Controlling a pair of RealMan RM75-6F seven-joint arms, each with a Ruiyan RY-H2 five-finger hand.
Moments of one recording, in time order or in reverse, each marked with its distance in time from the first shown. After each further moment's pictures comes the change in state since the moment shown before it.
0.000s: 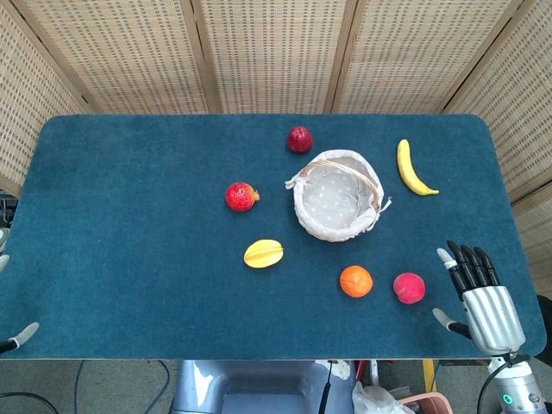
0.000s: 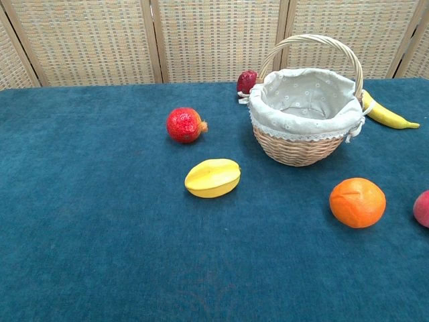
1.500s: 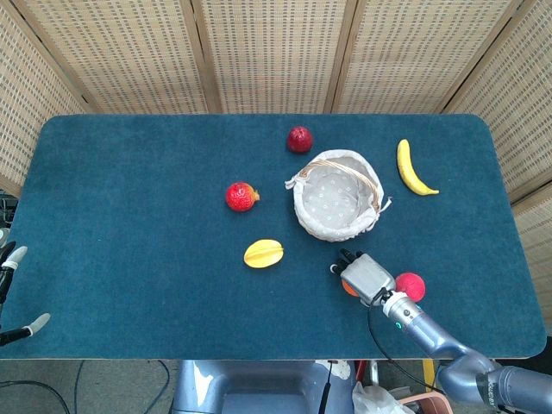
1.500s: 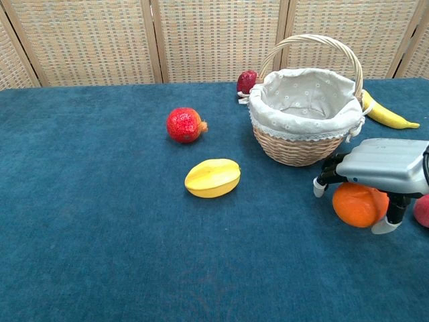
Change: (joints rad) left arm -0.055 -0.022 -0.027 -0.027 -0.078 -0.105 0.091; right arm 0.536 -0.231 0.033 0.167 0.278 -0.790 -0.383
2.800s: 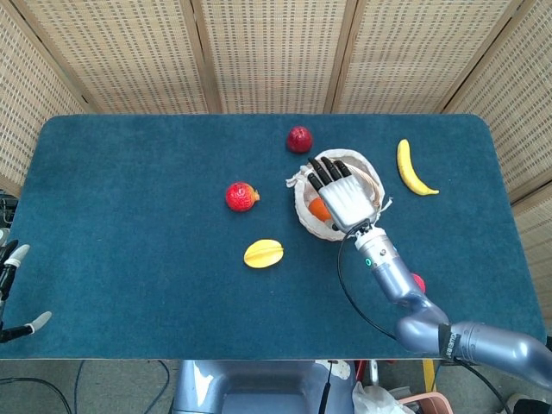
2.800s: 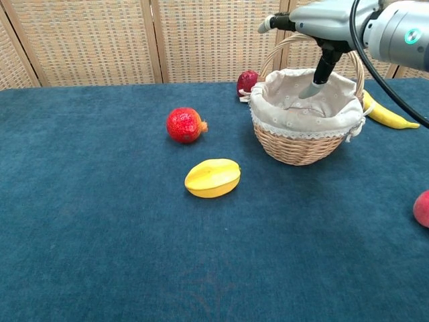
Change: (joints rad) left arm -0.016 -0.002 -0.005 0.004 -0.028 -0.028 -0.005; right arm 0.236 -0.015 0.247 -0.058 0.389 0.205 -0.112
